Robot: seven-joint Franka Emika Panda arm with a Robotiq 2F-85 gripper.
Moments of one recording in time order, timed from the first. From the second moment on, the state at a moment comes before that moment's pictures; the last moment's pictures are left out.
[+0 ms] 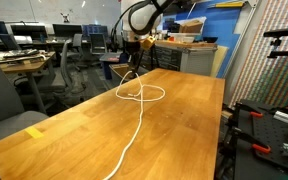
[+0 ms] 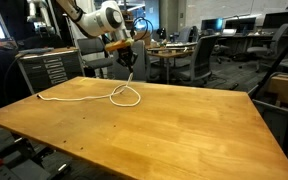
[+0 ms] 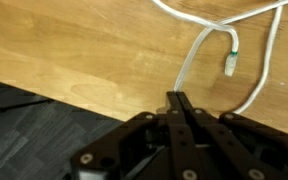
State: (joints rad) arm 0.12 0.70 -0.01 -1.51 -0.27 2.30 -0.08
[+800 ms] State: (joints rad) arm 0.11 0.65 0.16 -1.70 -0.15 2.08 -0.33
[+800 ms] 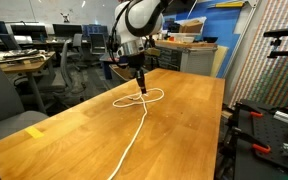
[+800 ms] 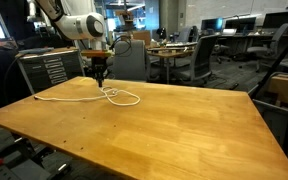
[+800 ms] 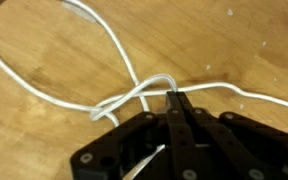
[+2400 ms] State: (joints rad) arm 0.25 0.76 -0.03 -1.71 -0.37 2.52 0.03
